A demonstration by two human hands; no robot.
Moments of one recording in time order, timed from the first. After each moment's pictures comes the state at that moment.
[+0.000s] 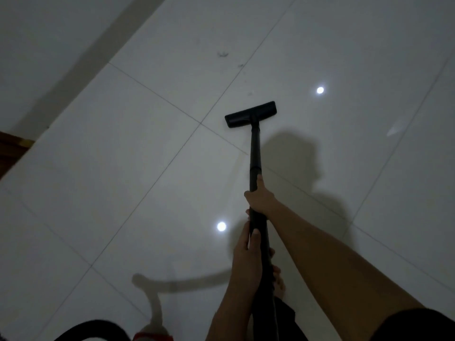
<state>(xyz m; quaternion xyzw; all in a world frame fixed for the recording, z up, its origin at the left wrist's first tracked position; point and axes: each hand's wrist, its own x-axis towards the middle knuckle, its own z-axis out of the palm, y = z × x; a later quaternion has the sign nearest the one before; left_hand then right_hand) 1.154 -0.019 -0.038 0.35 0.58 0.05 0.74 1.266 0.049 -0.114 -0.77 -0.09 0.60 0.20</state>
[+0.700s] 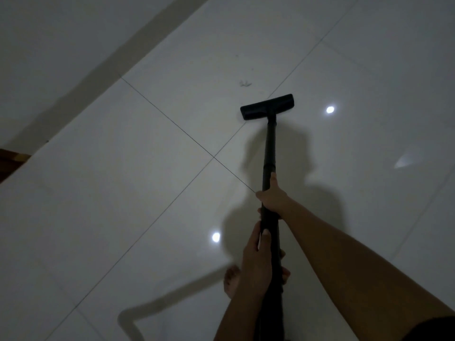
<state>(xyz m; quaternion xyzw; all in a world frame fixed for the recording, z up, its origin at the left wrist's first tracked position) 1.227 0.157 -0.081 0.31 0.57 0.10 0.76 1.346 0.233 -0.163 -0.78 -0.11 0.59 0.19</state>
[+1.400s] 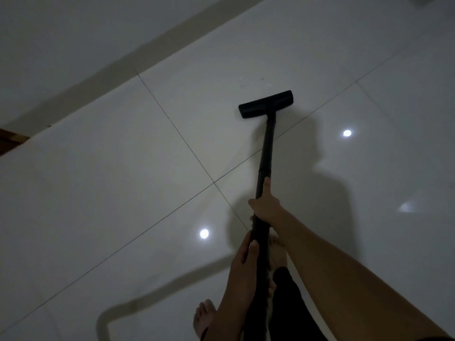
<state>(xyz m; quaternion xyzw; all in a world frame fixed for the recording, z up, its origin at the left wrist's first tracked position) 1.299 0.276 -0.086 0.24 0.59 0.15 0.76 1.404 0.370 -0.166 -0.76 -0.21 0.60 0.10</state>
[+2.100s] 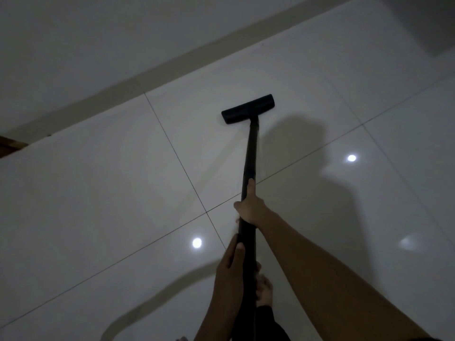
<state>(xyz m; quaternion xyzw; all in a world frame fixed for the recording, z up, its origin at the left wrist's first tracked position) 1.346 0.378 -0.080 0.17 0.62 0.25 0.72 1.431 0.492 -0.150 -0.73 -0.30 0.62 0.05</state>
